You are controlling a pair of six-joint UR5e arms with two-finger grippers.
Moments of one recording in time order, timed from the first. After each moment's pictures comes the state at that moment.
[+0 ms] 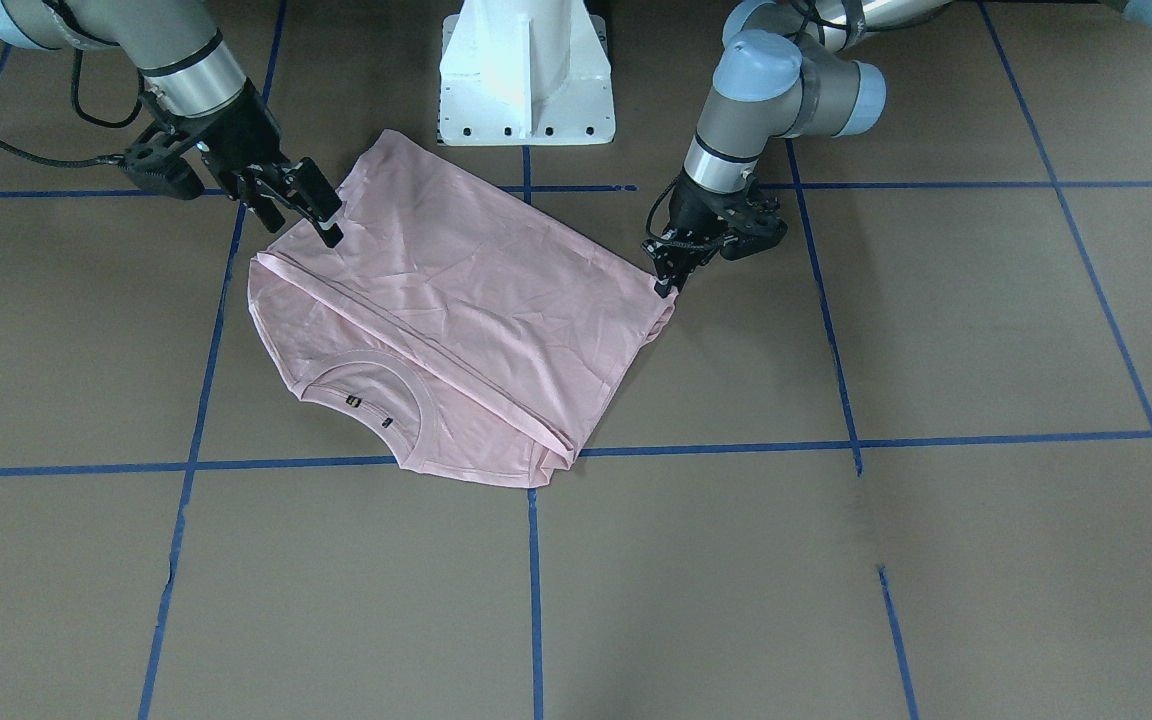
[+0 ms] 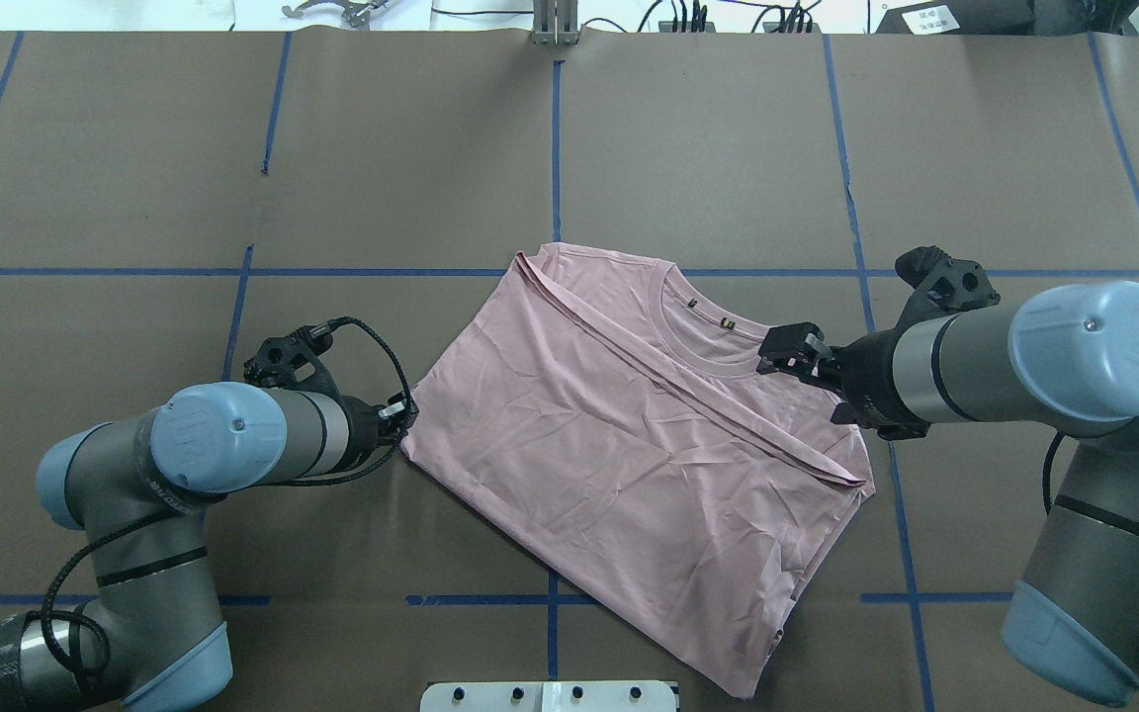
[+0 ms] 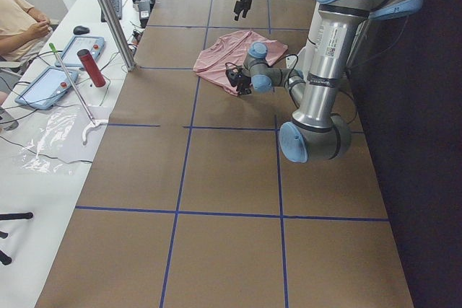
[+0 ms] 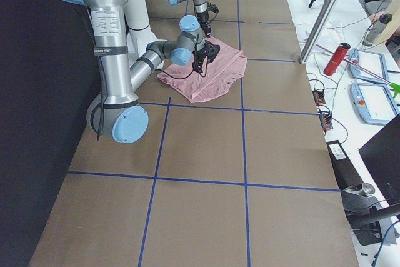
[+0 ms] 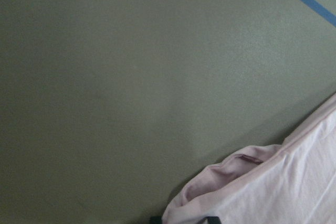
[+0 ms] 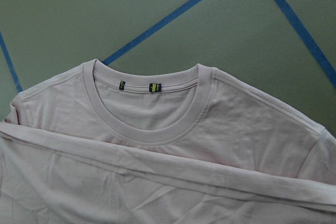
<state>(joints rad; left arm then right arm) -0.40 -1.90 -1.79 -2.03 -1.63 -1.83 0.57 -1.45 2.12 -1.23 1.81 1.77</state>
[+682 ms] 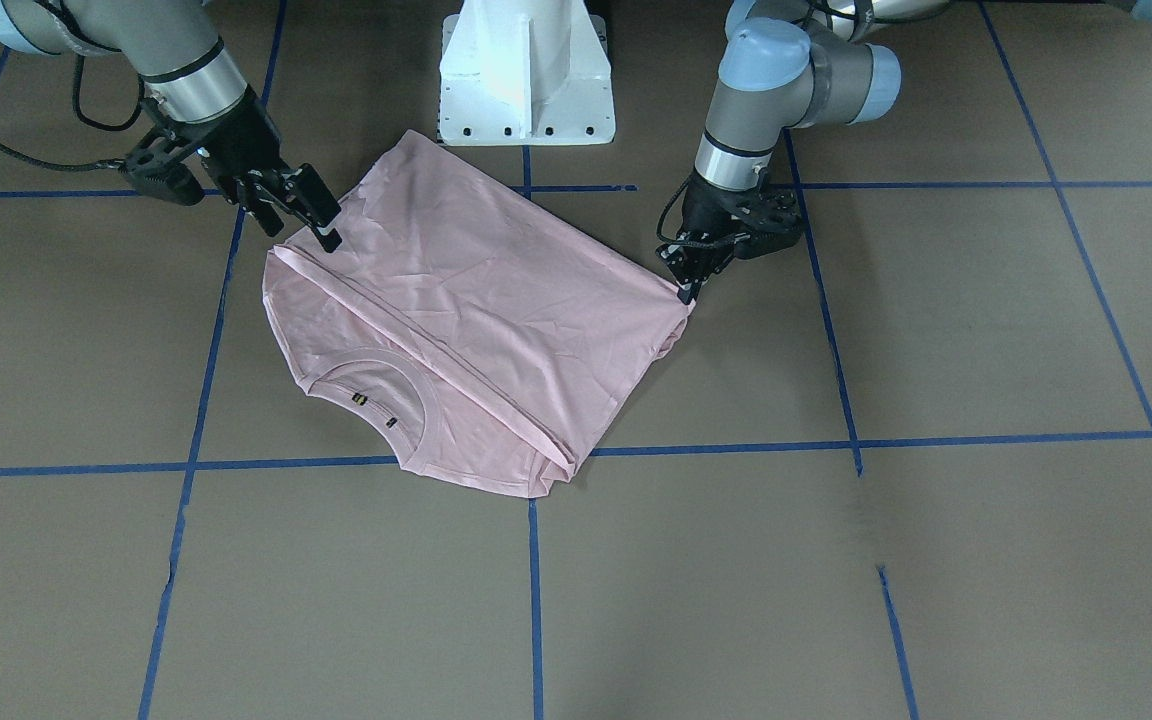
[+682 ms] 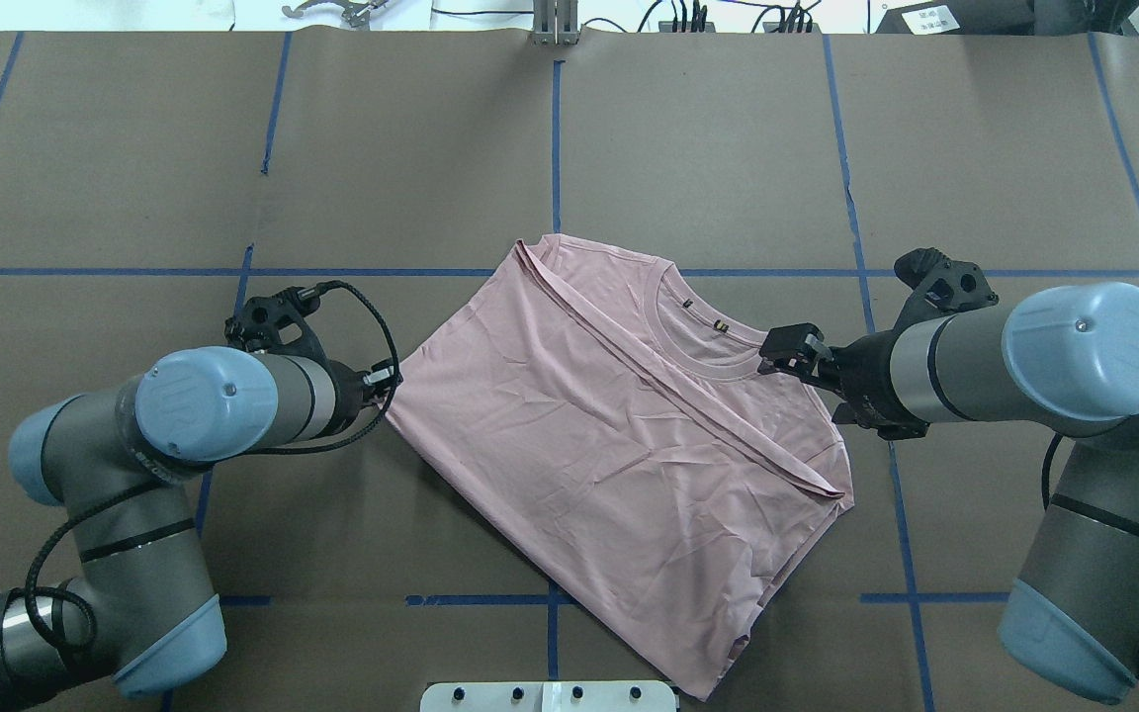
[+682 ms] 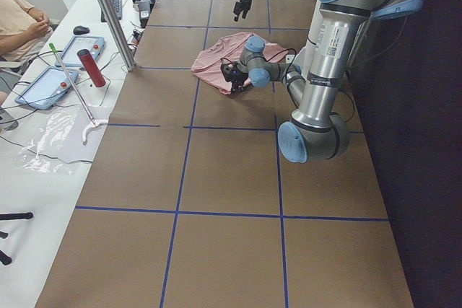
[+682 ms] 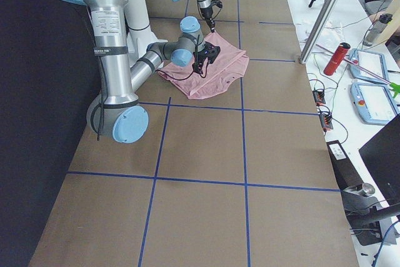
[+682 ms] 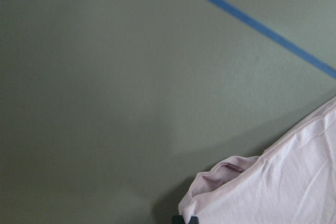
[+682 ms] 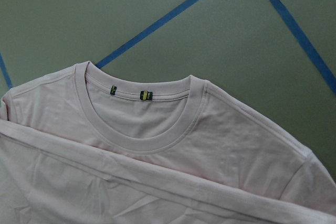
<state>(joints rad) -0.47 -1.92 -1.83 -1.91 -1.58 -1.70 0.56 -1.45 2.11 -1.23 1.81 1.77</state>
